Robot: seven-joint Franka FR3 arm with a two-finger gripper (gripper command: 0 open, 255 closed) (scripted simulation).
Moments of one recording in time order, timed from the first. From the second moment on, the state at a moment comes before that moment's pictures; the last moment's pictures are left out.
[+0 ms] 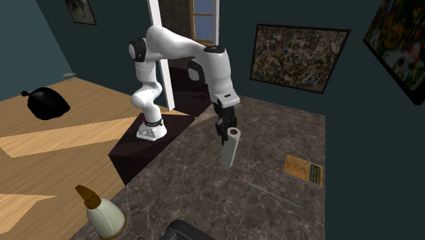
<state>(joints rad) -0.20 0.20 -0.52 -1.61 0.18 1.97 -0.42</state>
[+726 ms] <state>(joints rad) -0.21 0.22 -0.52 -1.44 0.19 1.82 -0.41</state>
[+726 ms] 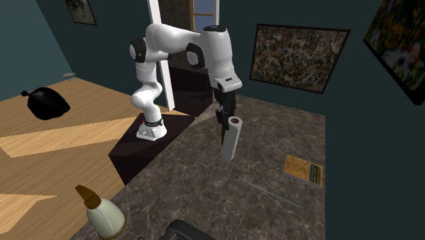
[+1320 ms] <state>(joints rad) -0.24 0.26 -0.53 -1.26 0.21 1.68 -0.41</state>
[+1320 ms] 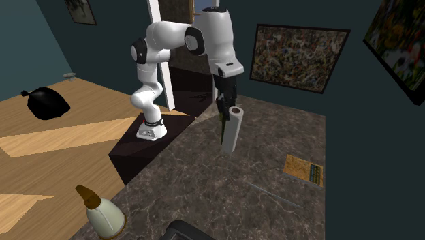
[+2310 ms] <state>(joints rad) -0.15 0.13 -0.51 -1.28 0.12 1.58 -0.29</state>
